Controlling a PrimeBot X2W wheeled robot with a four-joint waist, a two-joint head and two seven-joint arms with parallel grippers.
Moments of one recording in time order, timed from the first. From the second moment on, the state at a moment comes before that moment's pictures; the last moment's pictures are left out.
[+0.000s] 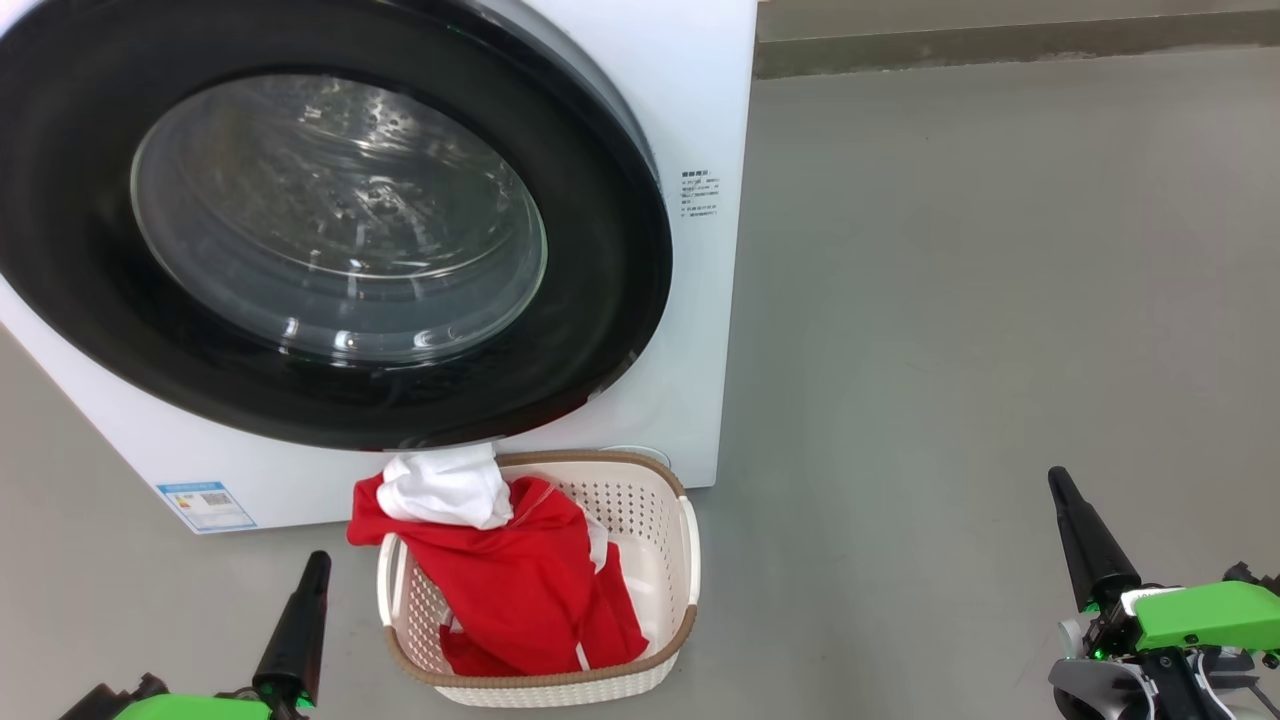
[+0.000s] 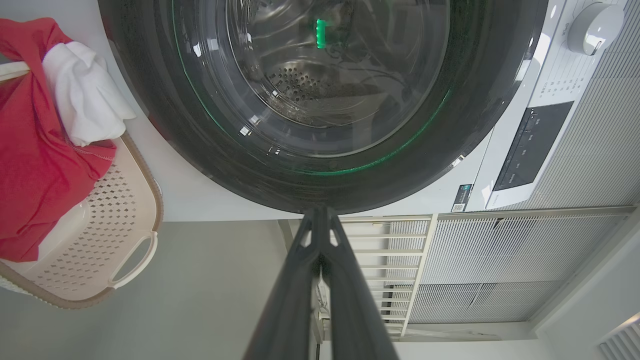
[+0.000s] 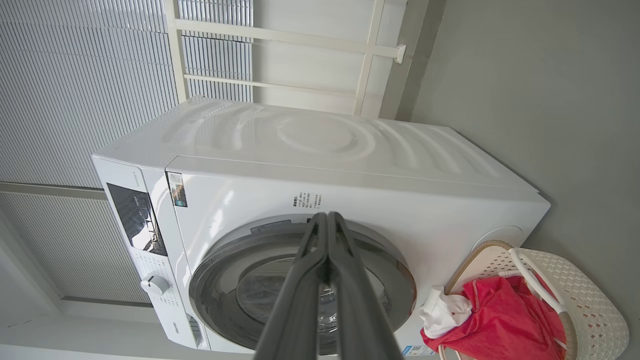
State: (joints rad) left arm -0.07 0.04 0.08 0.27 -1.60 -0.12 0.11; right arm -0.07 -0.04 -0.13 0.28 1.61 0.13 0.11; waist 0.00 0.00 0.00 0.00
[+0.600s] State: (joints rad) left arm -0.07 0.04 0.08 0.27 -1.60 -0.12 0.11; right arm -0.07 -0.04 -0.13 0.28 1.61 0.13 0.11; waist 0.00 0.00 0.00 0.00
